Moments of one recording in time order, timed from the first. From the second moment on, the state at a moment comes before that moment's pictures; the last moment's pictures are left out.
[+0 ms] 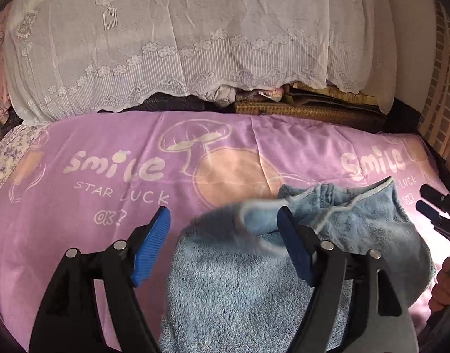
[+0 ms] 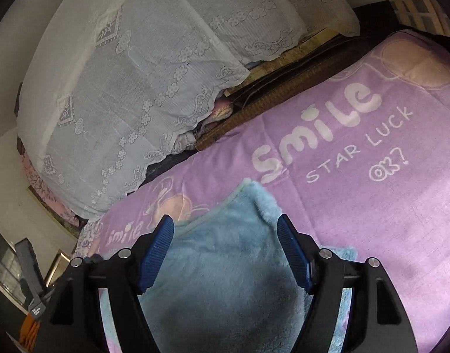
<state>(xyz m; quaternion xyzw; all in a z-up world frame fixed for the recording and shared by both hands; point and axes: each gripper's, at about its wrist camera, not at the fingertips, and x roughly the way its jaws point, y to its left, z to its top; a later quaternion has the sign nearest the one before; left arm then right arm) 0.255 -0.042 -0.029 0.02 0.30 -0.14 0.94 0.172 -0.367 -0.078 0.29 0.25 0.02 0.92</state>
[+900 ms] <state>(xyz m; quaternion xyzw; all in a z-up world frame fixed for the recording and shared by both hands) 0.280 -0.072 -0.076 0.10 0.38 -0.05 0.92 0.198 -0.277 -0.090 0.07 0.32 -0.01 0.94</state>
